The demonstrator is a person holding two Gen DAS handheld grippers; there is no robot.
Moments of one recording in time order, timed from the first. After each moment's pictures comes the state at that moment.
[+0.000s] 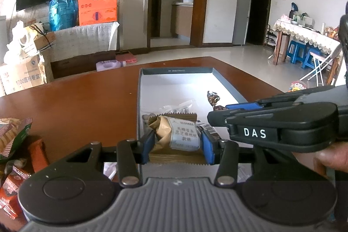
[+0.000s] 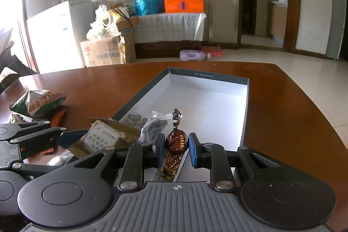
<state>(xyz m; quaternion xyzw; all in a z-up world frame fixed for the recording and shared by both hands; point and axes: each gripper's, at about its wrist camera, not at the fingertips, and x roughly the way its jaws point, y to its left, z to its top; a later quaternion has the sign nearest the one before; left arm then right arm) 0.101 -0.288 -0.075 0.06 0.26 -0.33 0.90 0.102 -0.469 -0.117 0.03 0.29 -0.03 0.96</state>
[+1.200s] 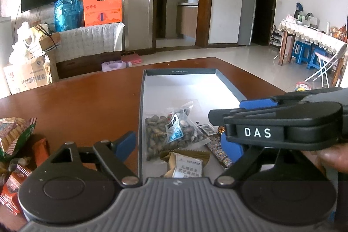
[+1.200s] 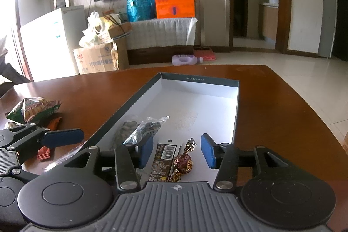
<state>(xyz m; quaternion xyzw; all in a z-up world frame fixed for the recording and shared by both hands) 0.104 -0.294 -0.072 0.06 0.26 -0.31 0.91 0.102 -0.473 -0.117 0.04 0.28 -0.05 0.96</state>
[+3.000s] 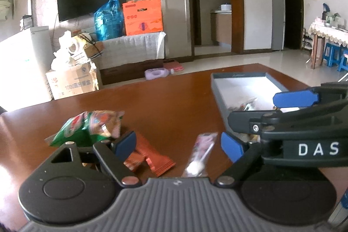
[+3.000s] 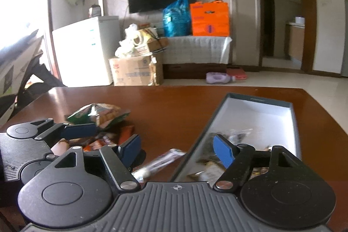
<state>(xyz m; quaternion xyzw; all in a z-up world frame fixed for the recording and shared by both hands) 0.061 -0.153 -0.044 0.08 0.23 -0.22 0.94 0.058 -0.355 -0.083 0.02 0.23 0.03 0.97</state>
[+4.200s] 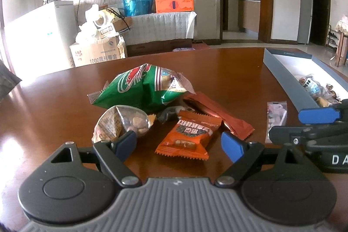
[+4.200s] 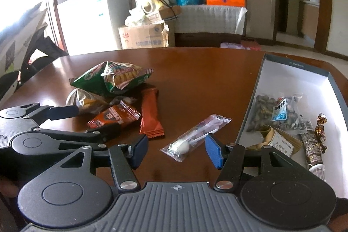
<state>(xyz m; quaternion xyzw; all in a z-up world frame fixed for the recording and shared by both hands) 0.111 -0.078 -0.095 0.06 0.29 -0.15 0.94 0.096 -0.305 -0.132 0.02 0.31 0.04 0.95</state>
